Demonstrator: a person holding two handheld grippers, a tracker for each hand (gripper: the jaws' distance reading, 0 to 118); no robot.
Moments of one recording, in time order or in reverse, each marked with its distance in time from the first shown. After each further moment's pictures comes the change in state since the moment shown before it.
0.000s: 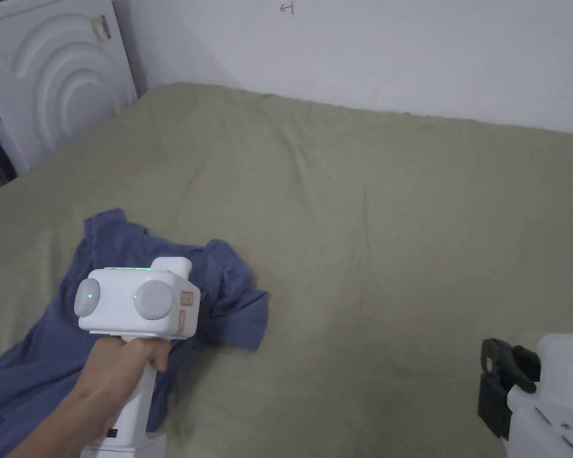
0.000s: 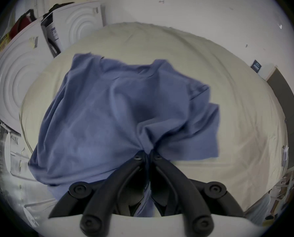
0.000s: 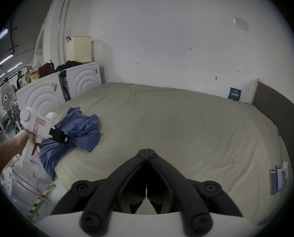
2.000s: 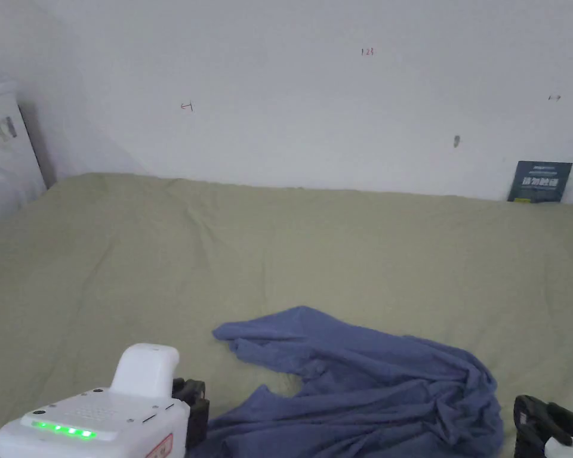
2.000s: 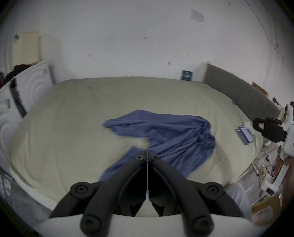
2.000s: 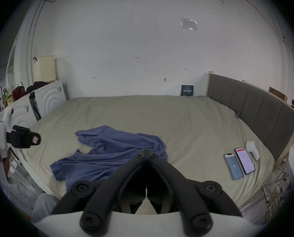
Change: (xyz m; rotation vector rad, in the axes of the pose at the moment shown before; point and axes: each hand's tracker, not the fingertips) left arm 0.120 -0.104 0.178 0.359 -0.186 -0.203; right arm 0.112 -0.030 0.093 0.046 -0.202 -0.160
